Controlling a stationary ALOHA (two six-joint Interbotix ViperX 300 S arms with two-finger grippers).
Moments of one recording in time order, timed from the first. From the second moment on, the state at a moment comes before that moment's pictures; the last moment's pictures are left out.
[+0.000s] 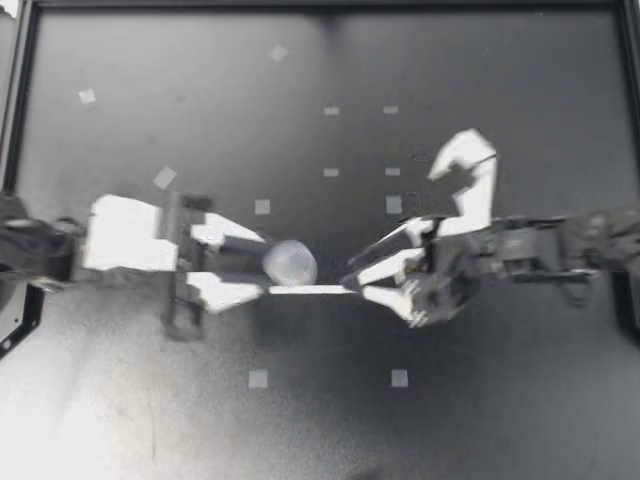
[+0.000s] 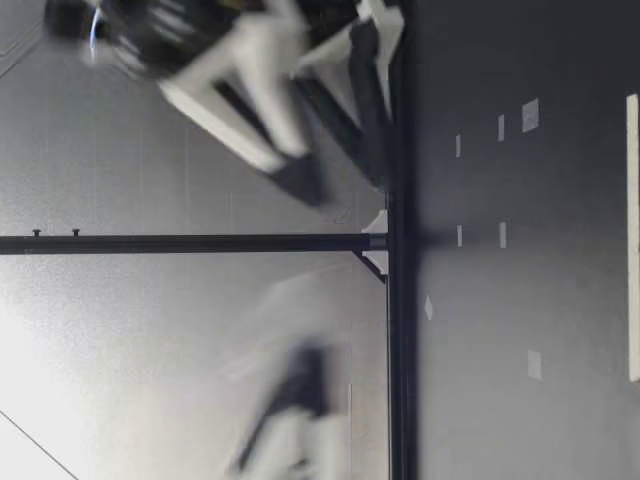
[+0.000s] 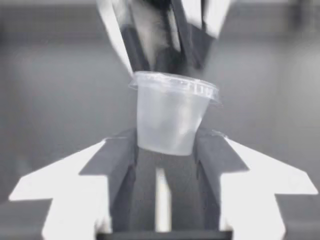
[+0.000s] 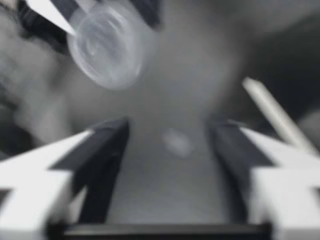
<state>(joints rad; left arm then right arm) -0.03 -0.07 1.10 -0.07 -1.01 0.07 0.02 -0.10 0.93 0.05 -0.54 0.92</state>
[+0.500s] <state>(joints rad) -0.03 -0.03 1.08 -0.10 -1.09 0.10 -0.02 0.15 0.86 -0.06 -1.16 1.18</state>
